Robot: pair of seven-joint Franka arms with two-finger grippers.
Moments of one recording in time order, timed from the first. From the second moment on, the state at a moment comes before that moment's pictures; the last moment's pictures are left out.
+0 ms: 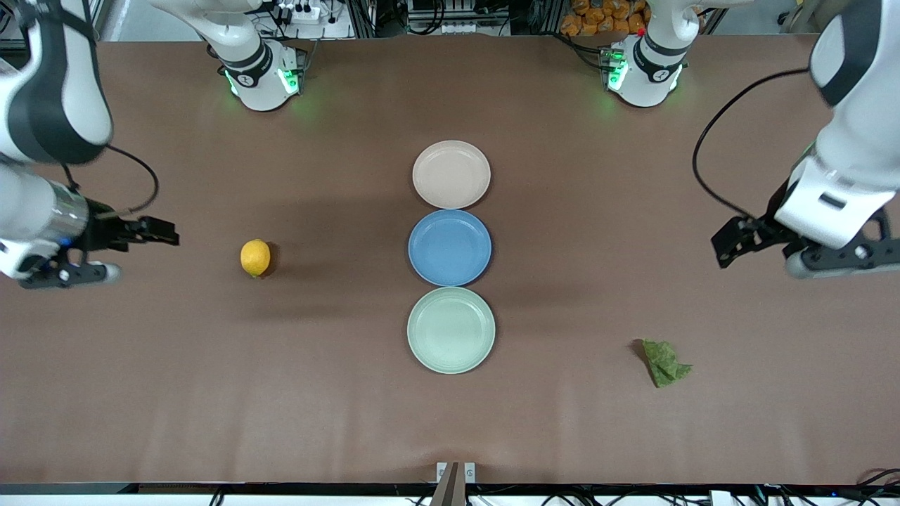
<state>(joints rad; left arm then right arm) -0.10 0.17 -0.11 -1.42 0.12 1.75 -0.28 -0.03 0.16 0.02 -1.63 0.05 1.67 -0.11</state>
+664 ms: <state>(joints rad) -0.06 0.03 -0.11 -1.54 0.01 1.69 -0.24 -0.03 0.07 0.03 -1.51 0.04 1.54 -0.10</state>
